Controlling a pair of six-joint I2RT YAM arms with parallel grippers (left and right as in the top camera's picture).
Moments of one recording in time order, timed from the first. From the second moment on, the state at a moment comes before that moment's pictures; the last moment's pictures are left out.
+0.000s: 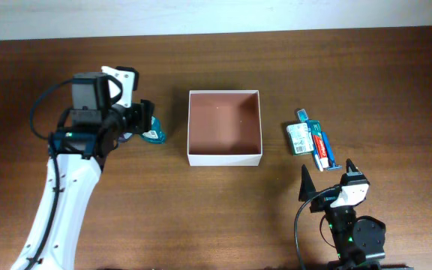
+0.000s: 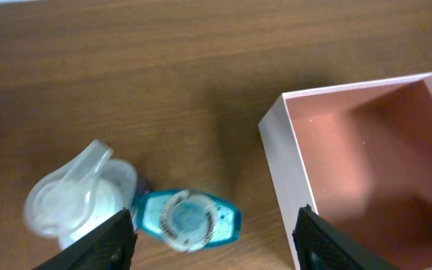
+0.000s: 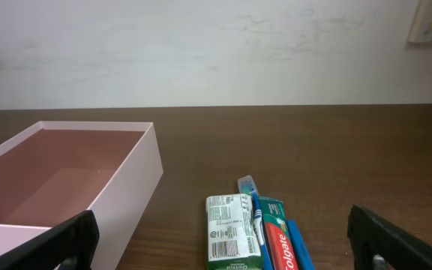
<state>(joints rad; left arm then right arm) -0.07 1.41 1.19 -0.57 0.17 0.05 0.09 0.01 0.01 -0.07 -0.01 0.06</state>
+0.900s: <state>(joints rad) -0.16 1.58 1.19 -0.51 -0.04 0.09 0.09 0.01 0.01 -0.07 -0.01 0.06</state>
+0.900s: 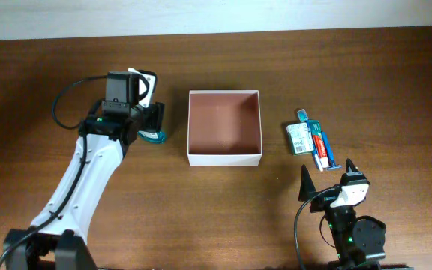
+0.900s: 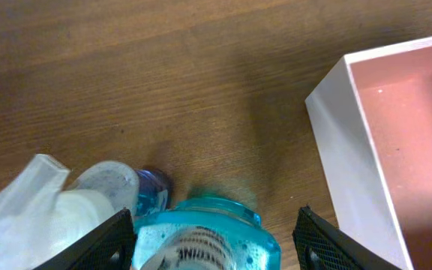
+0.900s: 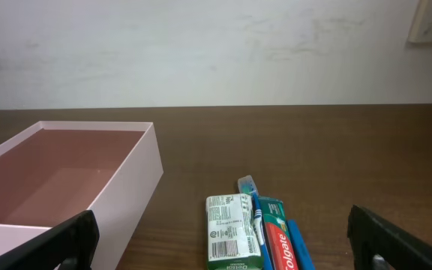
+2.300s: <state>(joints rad) -0.16 1.50 1.23 -0.47 -0.04 0.03 0.09 0.01 0.01 -0.07 -0.01 0.06</state>
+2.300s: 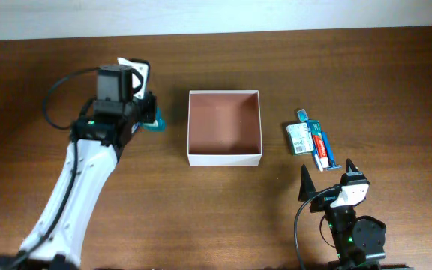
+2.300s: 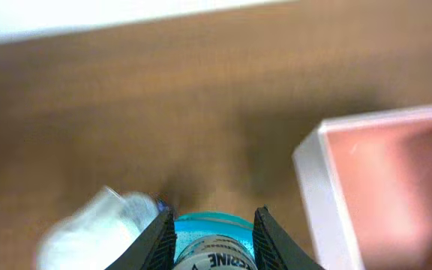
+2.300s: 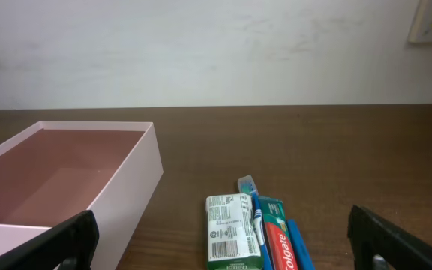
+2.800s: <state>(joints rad) -0.21 1.34 1.24 -0.35 0.09 -0.18 0.09 0.01 0.01 -0.07 -0.01 0.06</state>
